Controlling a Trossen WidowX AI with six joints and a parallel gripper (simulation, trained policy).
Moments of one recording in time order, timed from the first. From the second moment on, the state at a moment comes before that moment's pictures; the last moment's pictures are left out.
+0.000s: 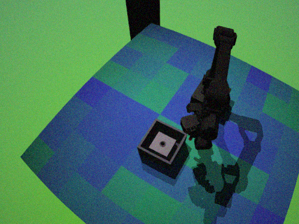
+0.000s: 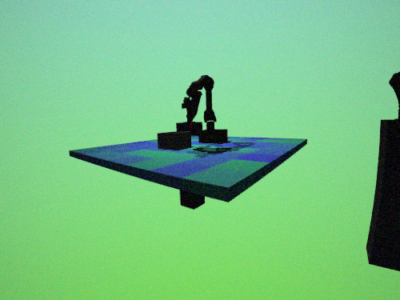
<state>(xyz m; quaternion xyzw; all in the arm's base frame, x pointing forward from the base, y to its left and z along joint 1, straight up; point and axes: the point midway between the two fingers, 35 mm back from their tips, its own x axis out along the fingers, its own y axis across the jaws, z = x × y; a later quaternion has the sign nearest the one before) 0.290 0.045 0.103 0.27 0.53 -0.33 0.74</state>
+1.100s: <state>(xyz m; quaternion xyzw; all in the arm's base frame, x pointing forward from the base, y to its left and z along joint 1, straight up) 0.346 -0.054 0.069 0.34 0.51 -0.38 0.69</state>
